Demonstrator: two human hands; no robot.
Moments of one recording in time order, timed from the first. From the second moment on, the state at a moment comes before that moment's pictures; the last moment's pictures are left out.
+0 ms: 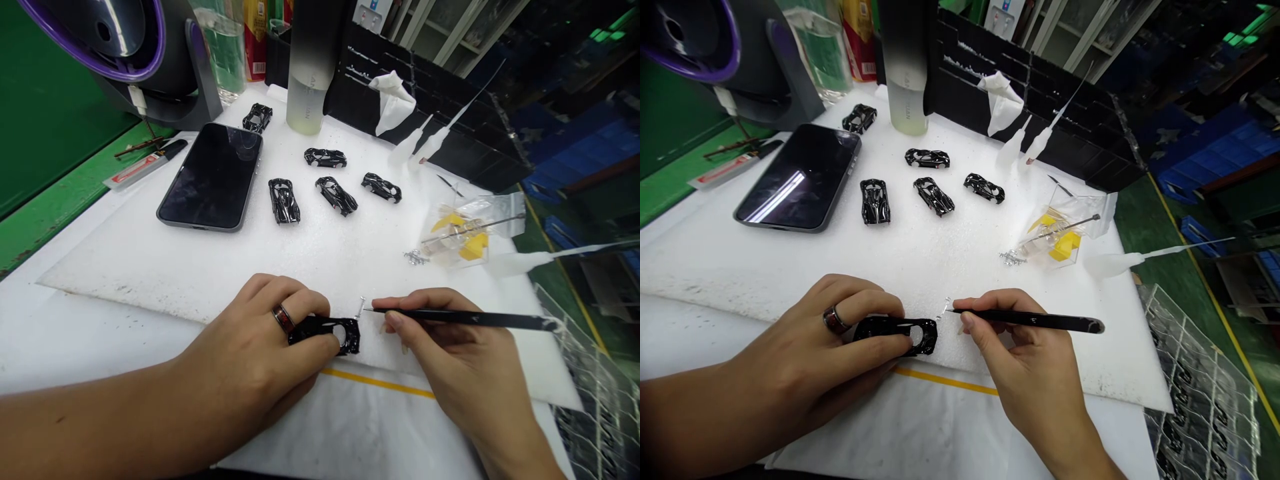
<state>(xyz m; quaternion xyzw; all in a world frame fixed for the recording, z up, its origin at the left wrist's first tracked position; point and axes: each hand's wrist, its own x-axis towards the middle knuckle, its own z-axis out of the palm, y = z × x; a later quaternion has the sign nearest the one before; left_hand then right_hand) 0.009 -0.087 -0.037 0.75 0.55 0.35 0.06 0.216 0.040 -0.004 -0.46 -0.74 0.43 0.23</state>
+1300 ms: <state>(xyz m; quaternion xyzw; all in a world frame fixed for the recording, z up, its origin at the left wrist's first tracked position) 0.007 -0.089 -0.035 0.76 0.56 0.34 0.07 0.223 0.036 0.003 -0.44 -0.71 0.53 0.15</state>
